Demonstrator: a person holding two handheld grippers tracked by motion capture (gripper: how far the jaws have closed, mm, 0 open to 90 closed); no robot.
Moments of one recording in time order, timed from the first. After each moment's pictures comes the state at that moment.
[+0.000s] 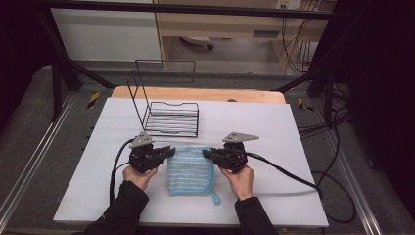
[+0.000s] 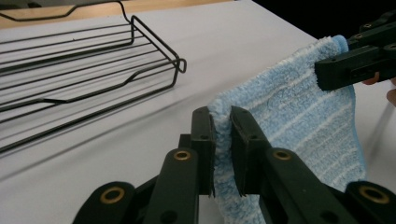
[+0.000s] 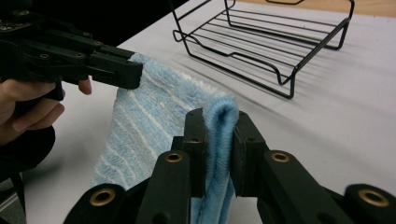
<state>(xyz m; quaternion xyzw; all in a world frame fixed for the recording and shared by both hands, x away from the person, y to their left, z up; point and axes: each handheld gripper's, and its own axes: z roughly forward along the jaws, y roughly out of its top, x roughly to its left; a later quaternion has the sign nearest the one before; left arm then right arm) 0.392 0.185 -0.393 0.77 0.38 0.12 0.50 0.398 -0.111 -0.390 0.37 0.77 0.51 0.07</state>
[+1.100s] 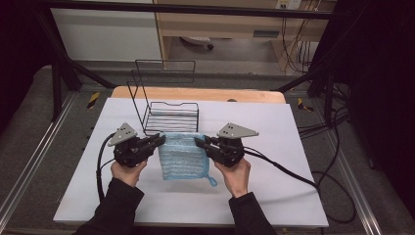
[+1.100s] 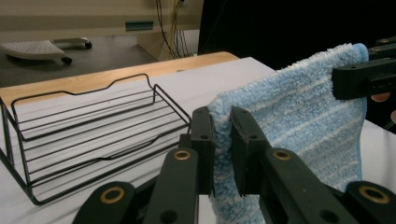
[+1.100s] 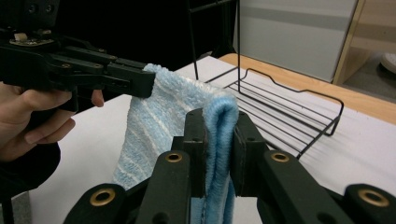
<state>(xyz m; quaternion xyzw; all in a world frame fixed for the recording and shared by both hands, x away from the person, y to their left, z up) 0.376 0.208 -0.345 0.72 0.37 0.18 0.56 0.379 -0.089 -0.332 0.31 0.75 0.56 0.15</state>
